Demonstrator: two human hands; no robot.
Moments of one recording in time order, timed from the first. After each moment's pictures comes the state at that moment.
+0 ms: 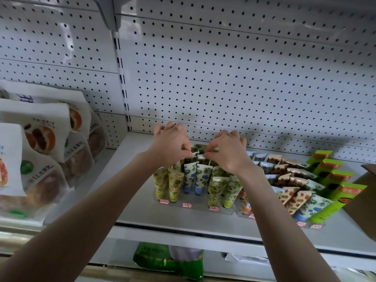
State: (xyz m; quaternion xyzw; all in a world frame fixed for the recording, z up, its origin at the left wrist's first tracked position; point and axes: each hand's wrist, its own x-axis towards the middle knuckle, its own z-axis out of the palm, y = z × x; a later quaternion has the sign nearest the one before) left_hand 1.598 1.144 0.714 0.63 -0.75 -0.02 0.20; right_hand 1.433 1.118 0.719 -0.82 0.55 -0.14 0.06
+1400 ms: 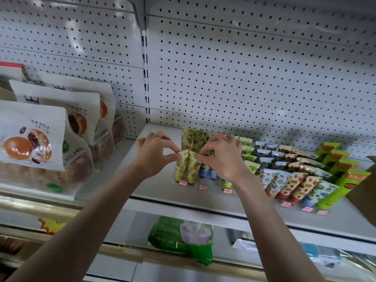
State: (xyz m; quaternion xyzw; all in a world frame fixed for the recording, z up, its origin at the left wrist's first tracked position) left_hand 1.657 1.229 0.680 0.67 -0.68 -0.05 0.31; right_hand 1.469 1.194 0.708 -0.84 0.50 -0.20 0.12
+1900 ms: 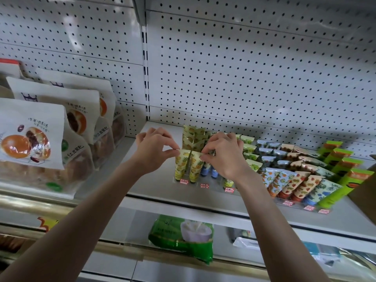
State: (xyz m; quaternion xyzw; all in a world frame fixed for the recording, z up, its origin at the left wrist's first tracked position) left_hand 1.667 1.219 0.678 0.66 -0.69 -0.03 0.29; right_hand 1.471 1.187 0.704 -0.84 0.50 -0.18 0.09
